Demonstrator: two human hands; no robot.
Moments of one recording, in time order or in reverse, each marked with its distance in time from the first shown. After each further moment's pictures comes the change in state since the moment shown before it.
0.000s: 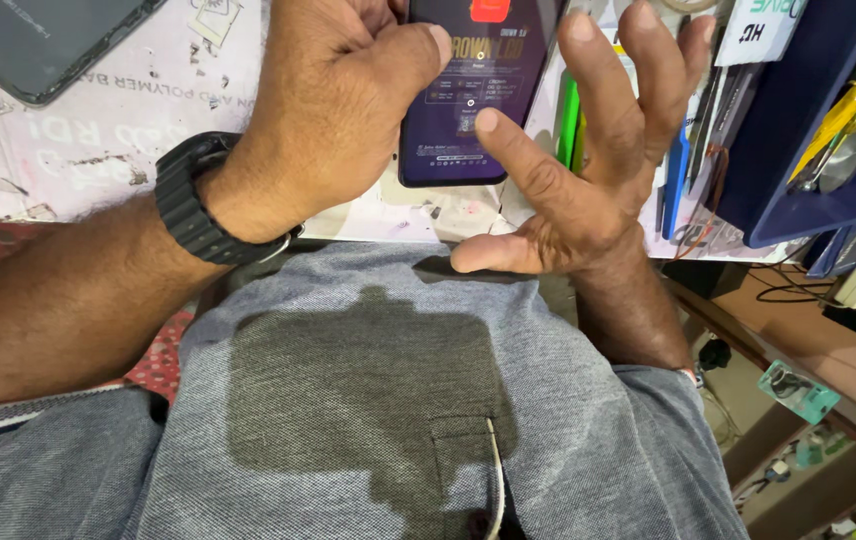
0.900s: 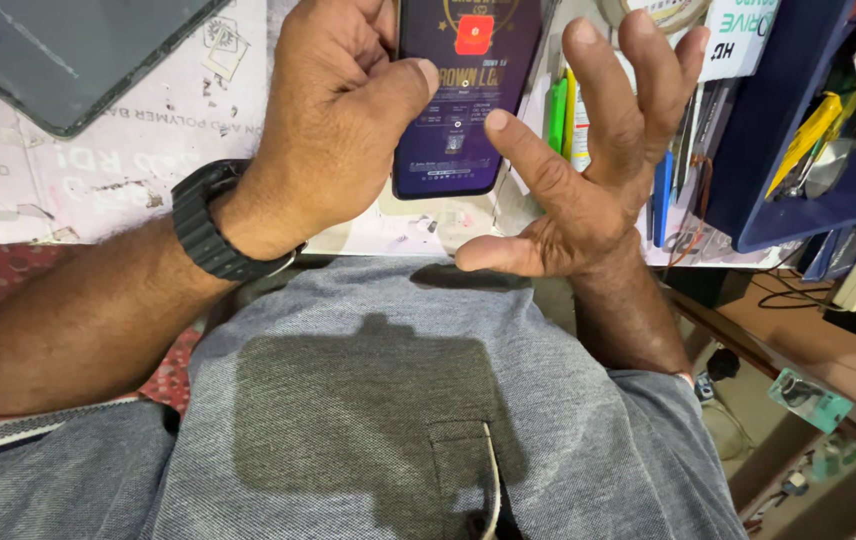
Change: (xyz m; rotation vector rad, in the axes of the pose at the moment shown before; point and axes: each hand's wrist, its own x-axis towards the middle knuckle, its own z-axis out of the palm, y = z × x) left_hand 0.002 0.007 0.001 0.039 0.005 0.043; right_hand -0.001 0.001 -0.007 -0.005 0.002 0.095
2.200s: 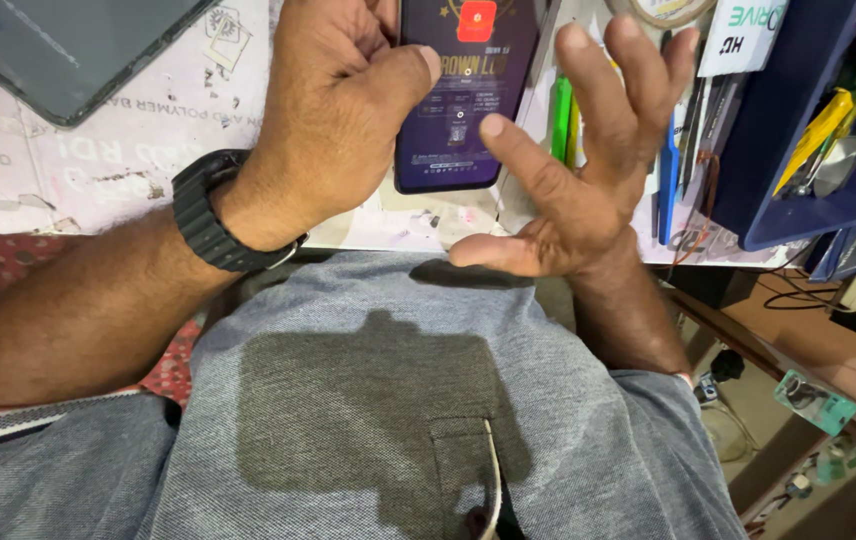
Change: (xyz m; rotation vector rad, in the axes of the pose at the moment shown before) left_hand 0.000 -0.005 0.000 -0.037 0.006 -0.001; right_hand -0.003 -0.004 0.003 0.016 -0.006 0.006
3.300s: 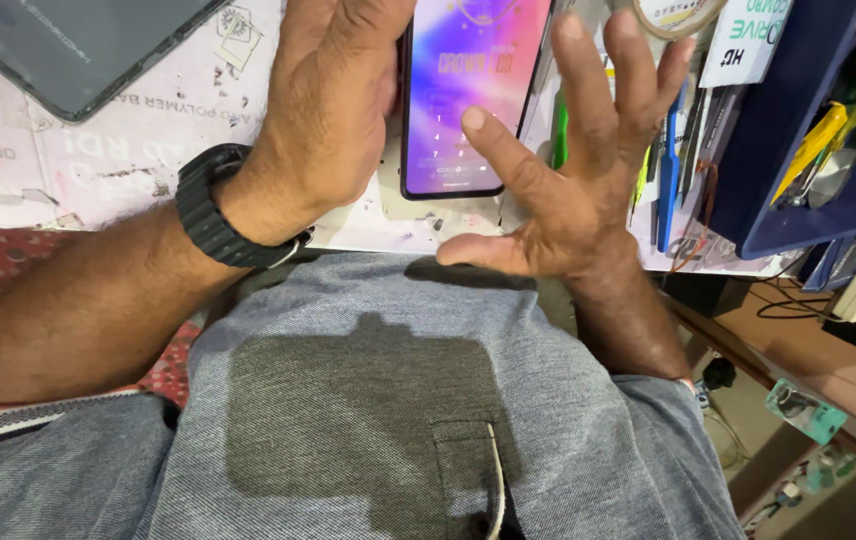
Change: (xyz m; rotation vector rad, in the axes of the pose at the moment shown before) left_hand -0.009 -0.014 -0.012 -0.225 -0.051 0.064; right_hand 0.007 -0.005 0.004 -0.095 -0.093 0.013
